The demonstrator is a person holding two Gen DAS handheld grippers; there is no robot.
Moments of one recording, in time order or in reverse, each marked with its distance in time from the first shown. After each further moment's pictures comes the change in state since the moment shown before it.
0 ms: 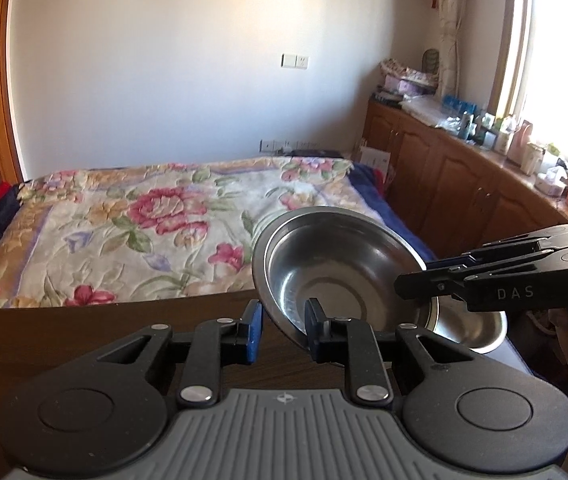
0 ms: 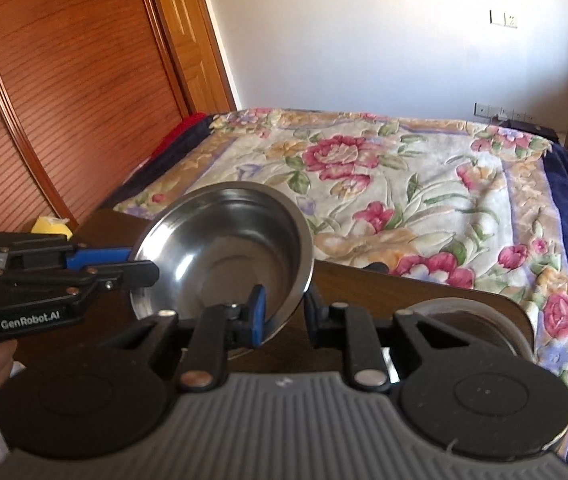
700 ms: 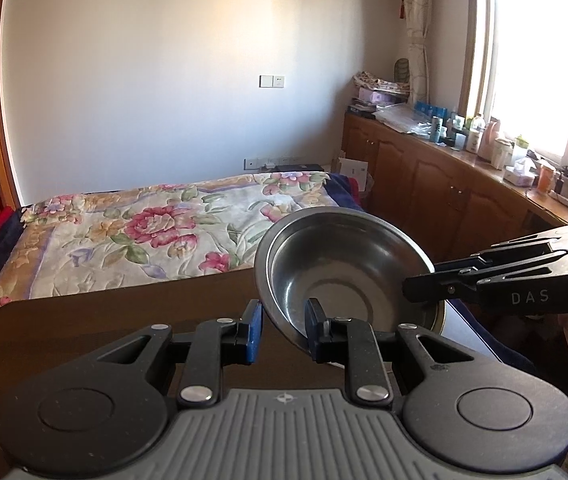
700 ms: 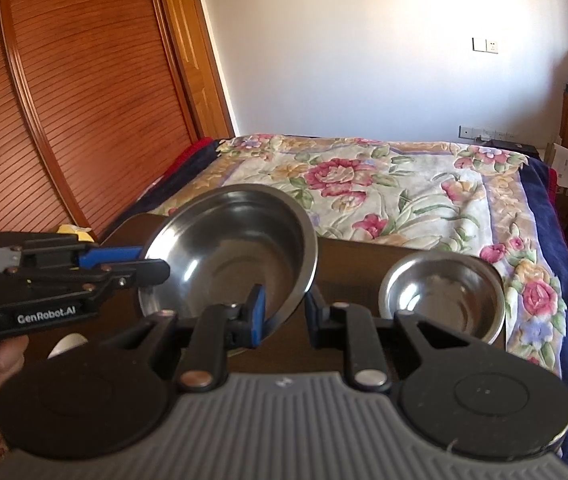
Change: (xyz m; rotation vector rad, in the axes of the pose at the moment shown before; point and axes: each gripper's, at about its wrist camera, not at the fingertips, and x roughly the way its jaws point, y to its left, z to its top) left arm -0.085 -0.030 -0.040 0.068 -0.054 -0.025; right arm -0.076 0.039 -0.051 0.009 -0.081 -0.033
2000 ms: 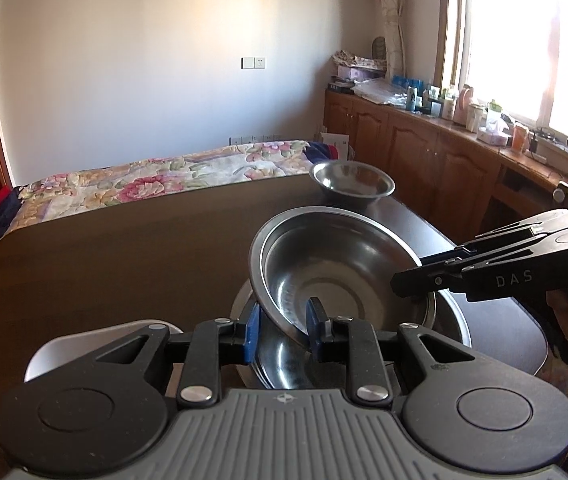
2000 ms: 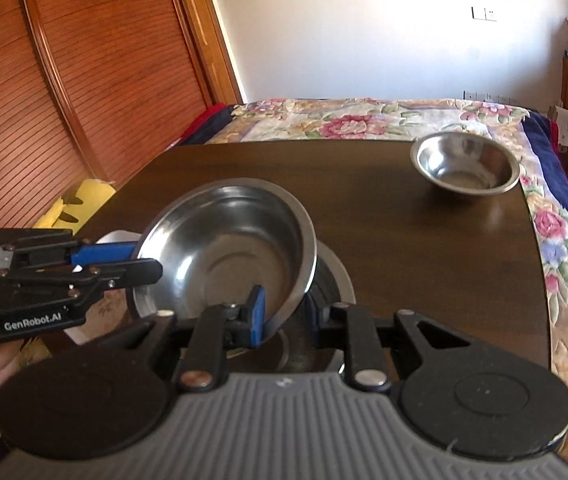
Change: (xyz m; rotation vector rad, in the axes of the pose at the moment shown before) left arm -0.056 -0.023 -0.110 0.044 0.039 -0.027; right arm -0.029 0.035 -0.102 0.033 0.058 0.030
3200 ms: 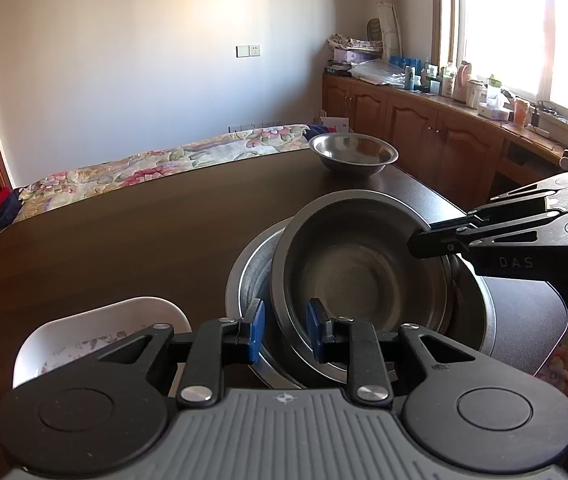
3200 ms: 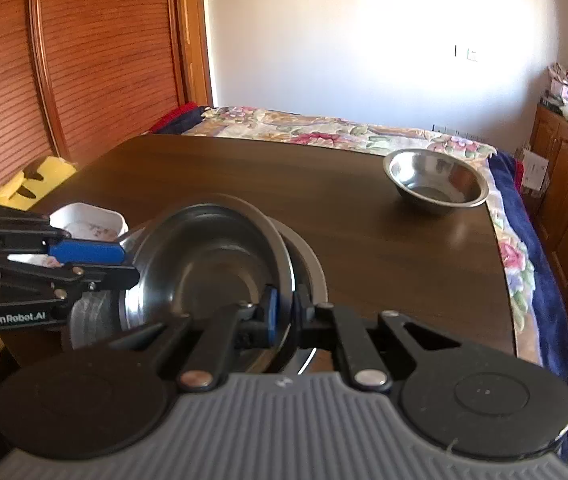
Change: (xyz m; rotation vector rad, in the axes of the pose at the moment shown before) left arm 0.014 -0.004 -0.019 0.050 0.032 0.020; right arm 0.008 0.014 -0.013 -0.142 -0.058 -0.175
